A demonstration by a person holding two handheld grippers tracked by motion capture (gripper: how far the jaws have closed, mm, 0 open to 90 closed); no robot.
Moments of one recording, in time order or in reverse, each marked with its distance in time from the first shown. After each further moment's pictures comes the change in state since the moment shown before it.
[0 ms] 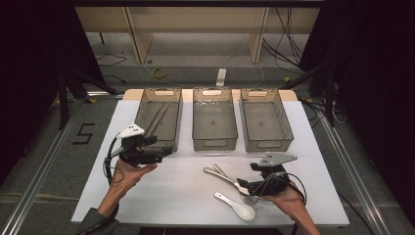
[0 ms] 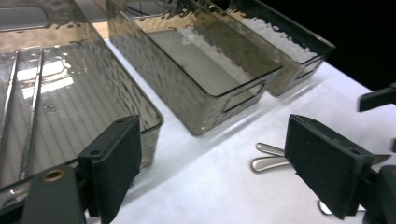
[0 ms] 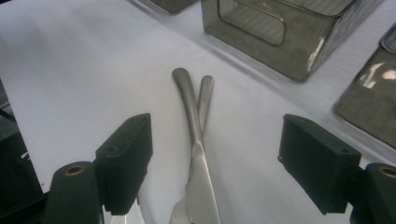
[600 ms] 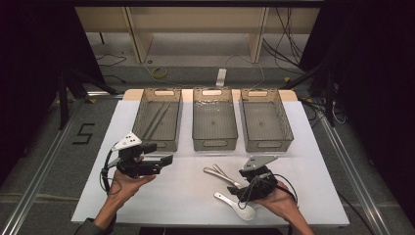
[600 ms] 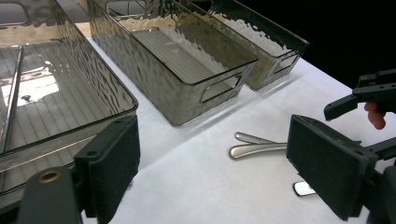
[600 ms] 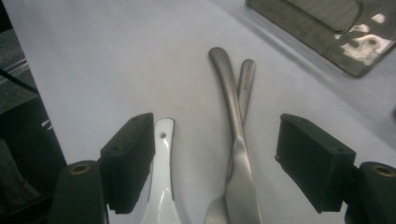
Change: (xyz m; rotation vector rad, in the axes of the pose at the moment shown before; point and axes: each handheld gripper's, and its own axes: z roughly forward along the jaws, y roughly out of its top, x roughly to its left) left arm -0.012 -0.016 -0.012 -0.017 -0.039 0.017; right arm 0.026 0.011 0.017 0.130 0.056 -0.079
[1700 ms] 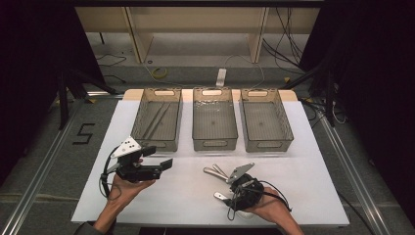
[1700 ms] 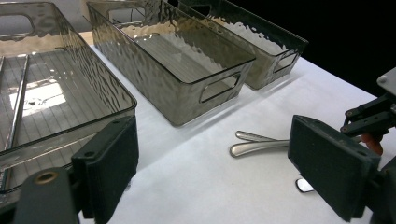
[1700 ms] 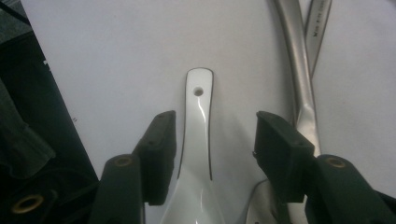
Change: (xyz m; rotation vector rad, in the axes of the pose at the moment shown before) left arm -0.007 -0.008 -0.005 -0.036 0.011 0.031; right arm 0.020 -0.004 0.034 0.247 0.050 -0.070
